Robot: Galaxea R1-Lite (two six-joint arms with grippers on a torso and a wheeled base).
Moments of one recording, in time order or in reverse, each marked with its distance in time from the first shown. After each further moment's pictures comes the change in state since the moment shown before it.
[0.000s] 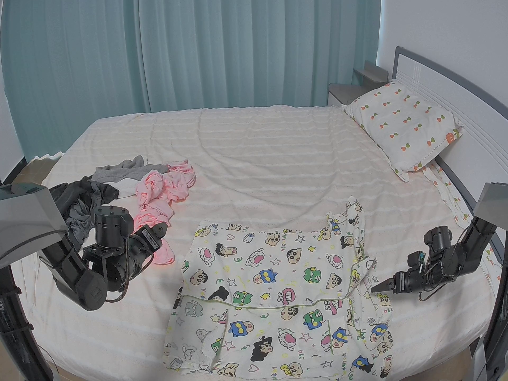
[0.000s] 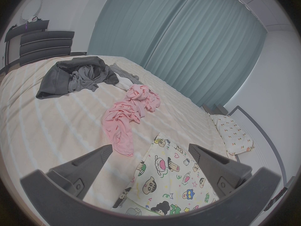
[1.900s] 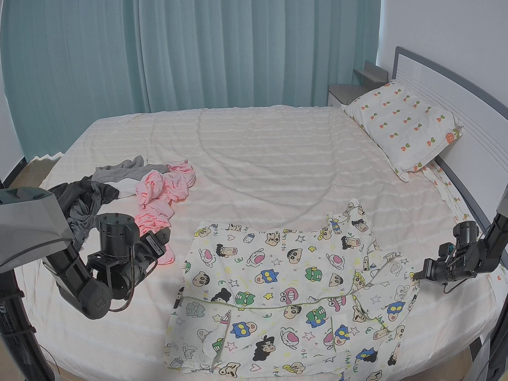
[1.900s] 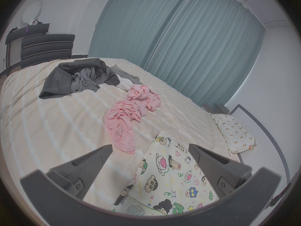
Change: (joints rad) left arm -0.046 0.010 0.041 -0.052 0.064 0.002; right arm -0.223 -0.066 0.044 -0.114 -0.106 0.094
